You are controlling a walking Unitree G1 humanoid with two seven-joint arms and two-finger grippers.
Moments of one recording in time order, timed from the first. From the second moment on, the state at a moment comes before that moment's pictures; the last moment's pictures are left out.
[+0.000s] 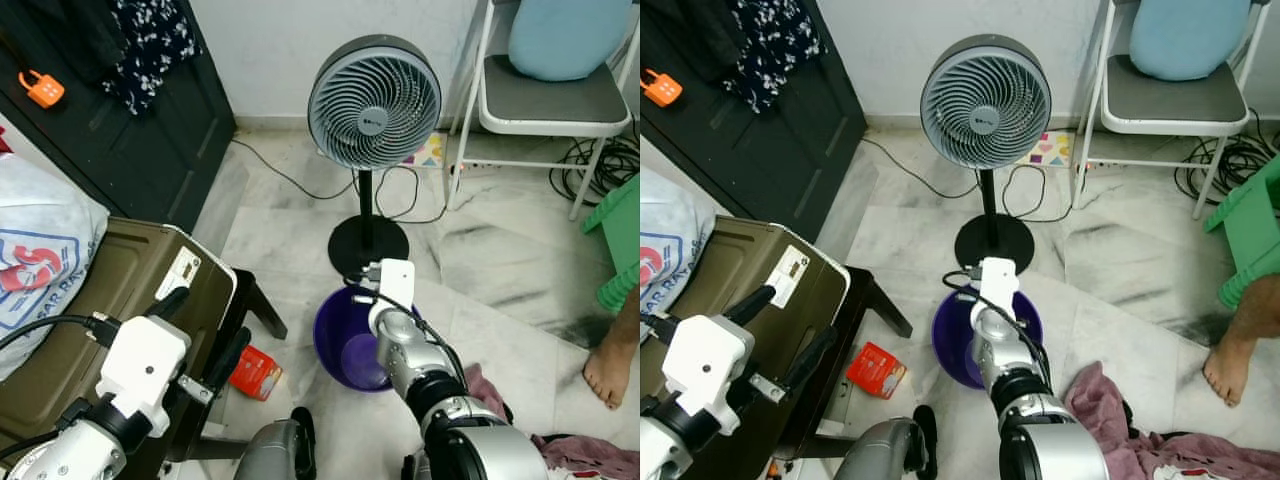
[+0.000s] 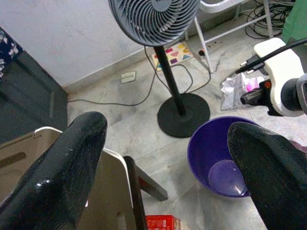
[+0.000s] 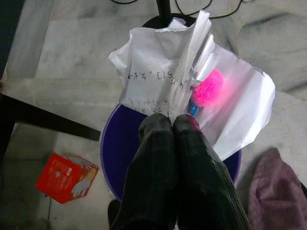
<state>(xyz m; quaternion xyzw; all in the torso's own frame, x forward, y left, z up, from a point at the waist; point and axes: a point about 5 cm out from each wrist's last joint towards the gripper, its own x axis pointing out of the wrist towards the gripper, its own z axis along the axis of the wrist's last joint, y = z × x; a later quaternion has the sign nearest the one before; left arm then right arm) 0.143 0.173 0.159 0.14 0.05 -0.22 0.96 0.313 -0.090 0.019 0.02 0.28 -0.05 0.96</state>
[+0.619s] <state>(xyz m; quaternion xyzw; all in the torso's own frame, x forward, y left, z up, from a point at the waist) 0.147 0.171 0.160 0.13 0.05 -0.22 0.96 0.311 -0.093 0.014 0.01 0.29 -0.06 0.96</state>
